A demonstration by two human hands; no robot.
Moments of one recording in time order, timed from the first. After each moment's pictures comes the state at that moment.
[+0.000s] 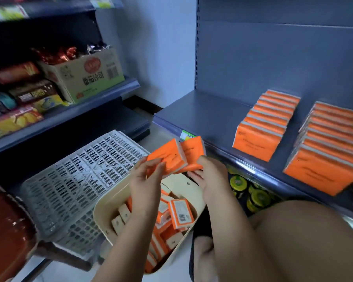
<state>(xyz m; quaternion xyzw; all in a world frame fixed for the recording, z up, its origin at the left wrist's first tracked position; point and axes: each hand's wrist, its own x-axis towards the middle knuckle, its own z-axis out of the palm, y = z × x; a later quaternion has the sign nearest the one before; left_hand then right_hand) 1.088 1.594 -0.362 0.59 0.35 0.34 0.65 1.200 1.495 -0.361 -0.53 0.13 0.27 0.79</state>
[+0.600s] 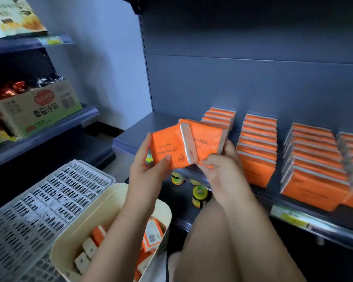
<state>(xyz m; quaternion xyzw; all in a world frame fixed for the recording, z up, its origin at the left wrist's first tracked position) 1.143 1.515 -0.285 0.62 0.15 0.27 0.72 1.219 1.368 -0.279 -0.46 -0.07 0.12 0.88</state>
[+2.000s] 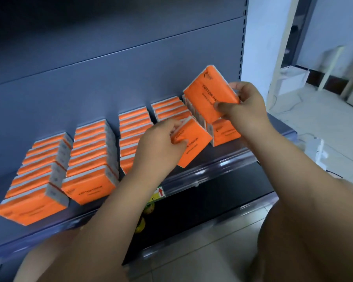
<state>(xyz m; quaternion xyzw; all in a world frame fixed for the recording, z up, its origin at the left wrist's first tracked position) 1.241 1.160 -0.255 0.86 -0.31 0.11 0.38 1.195 0.951 -0.243 -0.67 0.19 -0.33 0.63</state>
